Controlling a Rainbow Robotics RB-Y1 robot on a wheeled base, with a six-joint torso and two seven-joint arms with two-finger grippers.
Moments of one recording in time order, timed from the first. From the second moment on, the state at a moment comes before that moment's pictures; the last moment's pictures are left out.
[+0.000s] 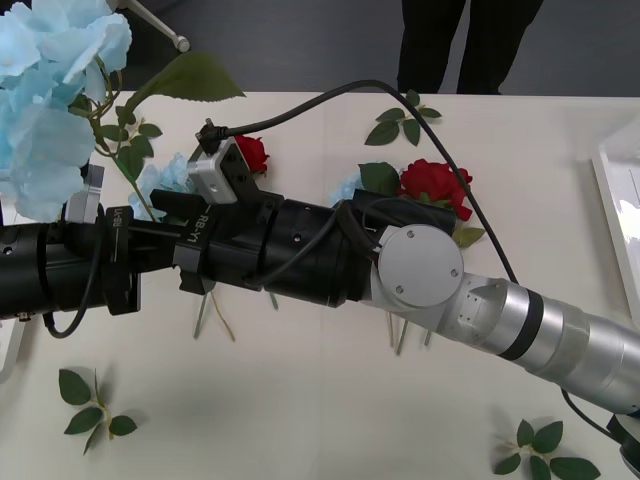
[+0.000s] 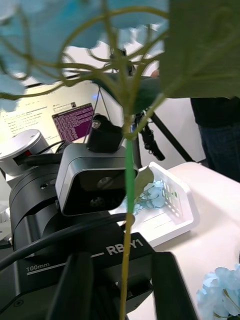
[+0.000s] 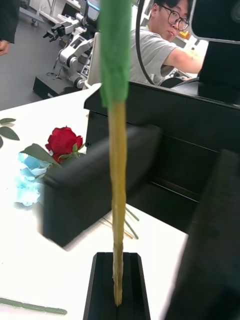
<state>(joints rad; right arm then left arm) -0.64 -0.46 0.91 -1.82 -1.91 0.19 2.68 -0.08 0.32 0.36 -1.87 1.71 1.58 -2.54</state>
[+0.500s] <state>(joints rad) -0.64 -0.46 0.91 -1.82 -1.91 0.18 2.68 -0.07 0.36 0.43 -1.87 1.75 1.52 -2.54</state>
